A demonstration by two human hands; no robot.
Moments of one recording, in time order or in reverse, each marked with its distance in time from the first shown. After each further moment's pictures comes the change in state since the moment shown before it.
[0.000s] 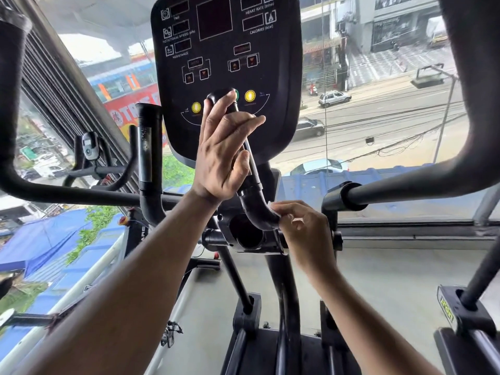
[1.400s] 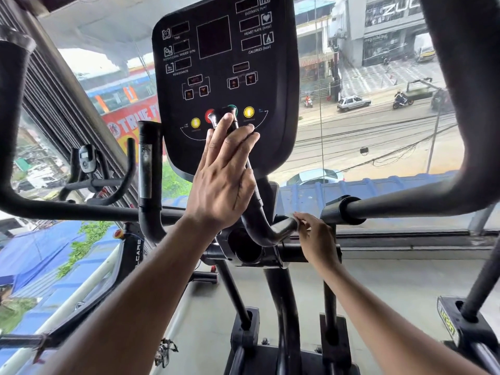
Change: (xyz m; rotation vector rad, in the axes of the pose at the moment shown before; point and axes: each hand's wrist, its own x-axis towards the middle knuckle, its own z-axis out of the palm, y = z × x) left_hand -0.003 0.023 -0.020 0.116 -0.240 -0.081; right_hand 0.048 0.097 -0.009 -0.417 0.005 -0.006
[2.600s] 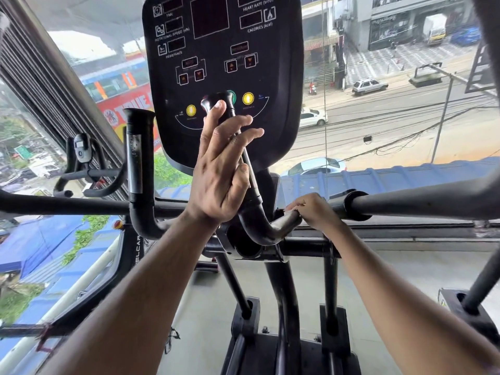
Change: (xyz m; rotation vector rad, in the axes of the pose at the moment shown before) left_hand 0.007 -0.005 0.020 -0.157 0.188 0.063; right_hand 0.077 0.008 0.000 -0.075 -0.470 0.131
